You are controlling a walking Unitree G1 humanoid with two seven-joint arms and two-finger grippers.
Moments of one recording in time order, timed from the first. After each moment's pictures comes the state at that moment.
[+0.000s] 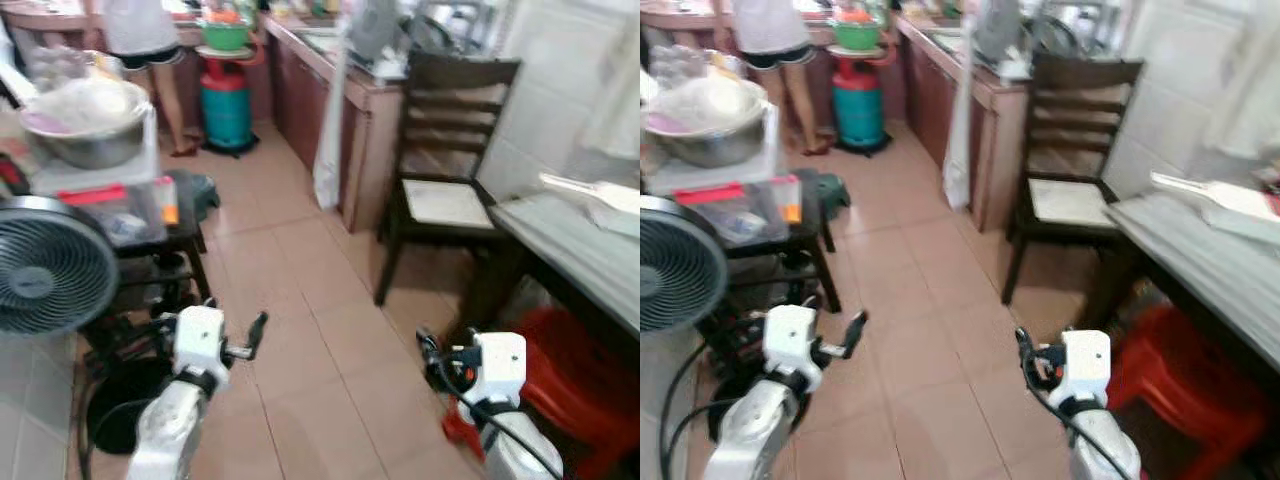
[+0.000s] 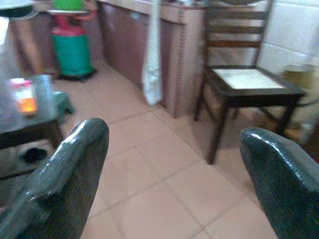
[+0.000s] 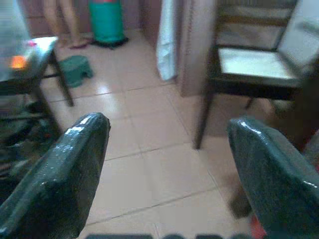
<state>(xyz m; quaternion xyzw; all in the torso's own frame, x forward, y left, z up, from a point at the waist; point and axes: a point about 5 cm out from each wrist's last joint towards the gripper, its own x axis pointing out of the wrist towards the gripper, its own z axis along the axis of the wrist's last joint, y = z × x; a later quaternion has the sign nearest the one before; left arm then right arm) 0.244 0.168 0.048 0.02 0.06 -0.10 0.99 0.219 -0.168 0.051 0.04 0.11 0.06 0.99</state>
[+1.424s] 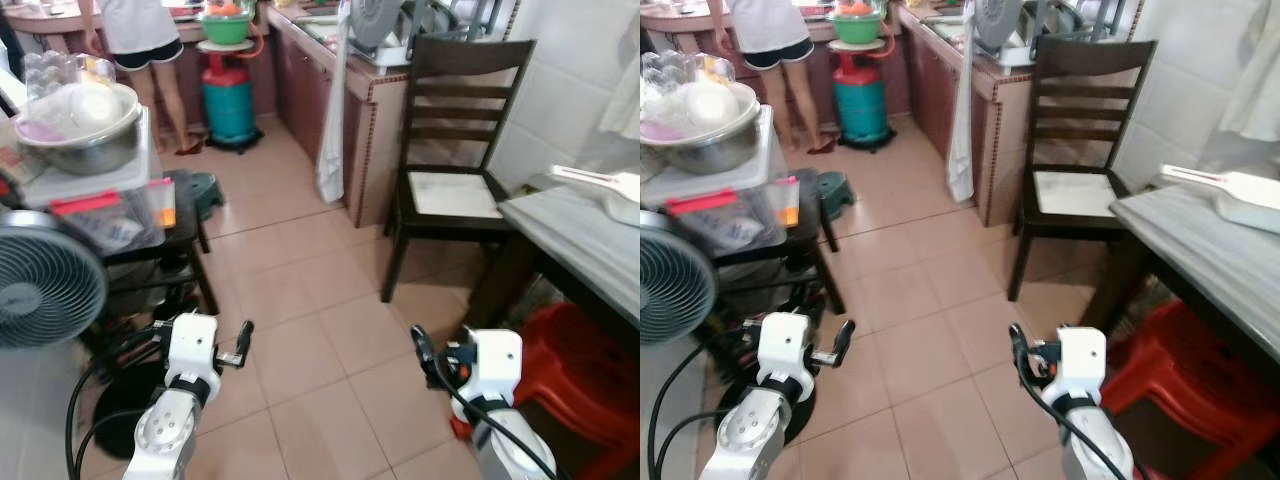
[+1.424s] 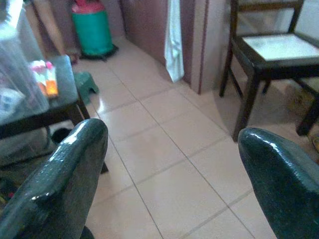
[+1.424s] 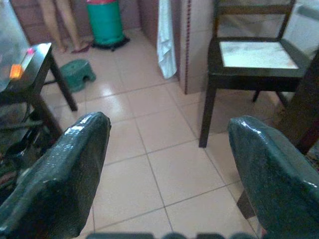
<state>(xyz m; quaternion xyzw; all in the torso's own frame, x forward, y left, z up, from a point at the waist) 0.242 0.169 0.040 0.04 0.10 -0.06 0.99 0.225 -0.168 0.060 0.04 0.09 0.05 0.99</state>
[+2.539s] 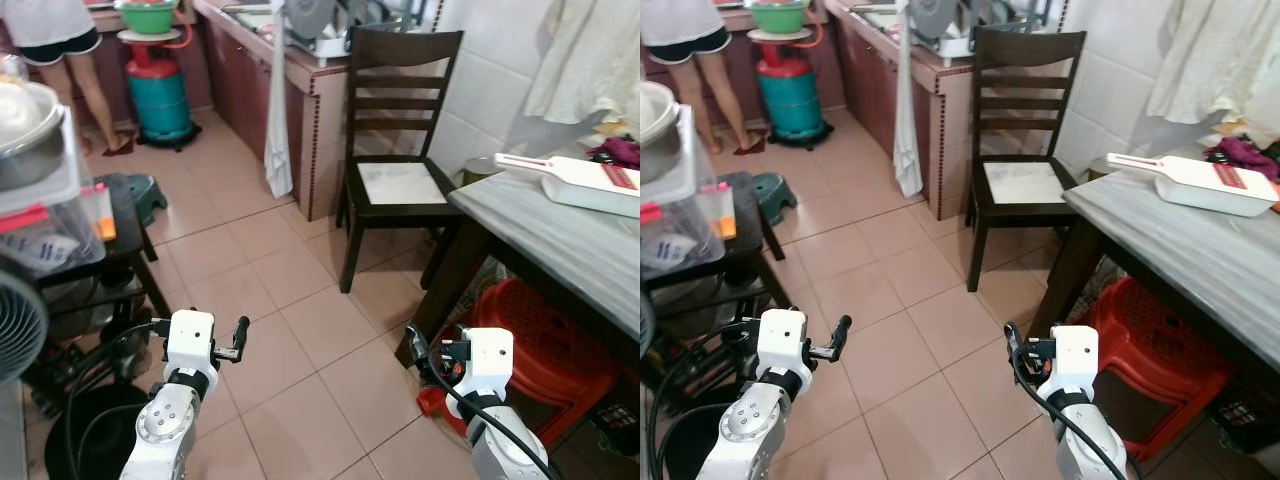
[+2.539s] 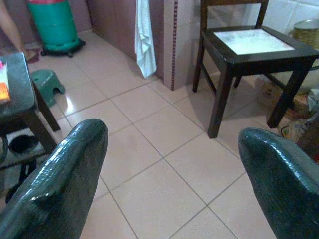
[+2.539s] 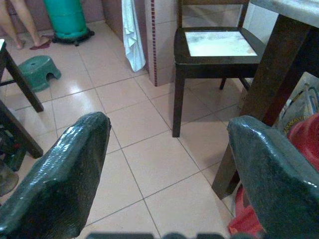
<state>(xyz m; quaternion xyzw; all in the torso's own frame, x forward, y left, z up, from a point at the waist) 0.251 0.170 0.041 0.04 0.10 -0.05 0.99 0.228 -0.166 0.056 0.05 0.10 0.05 0.99</state>
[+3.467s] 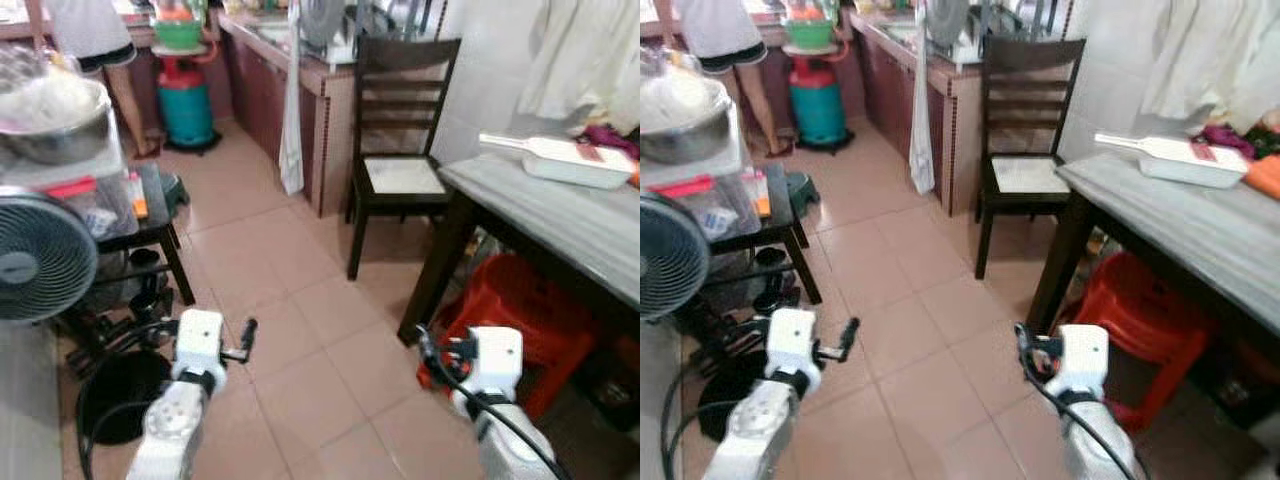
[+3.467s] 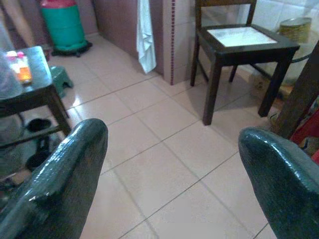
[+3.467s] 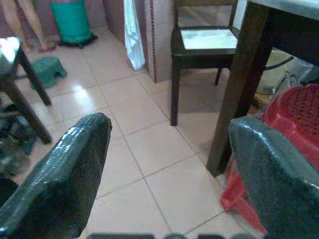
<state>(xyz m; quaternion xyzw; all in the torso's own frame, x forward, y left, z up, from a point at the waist) 0.255 0.170 0.039 0.04 0.11 -0.05 0.99 0.231 -0.168 0.052 0.05 0.10 0.05 0.99</state>
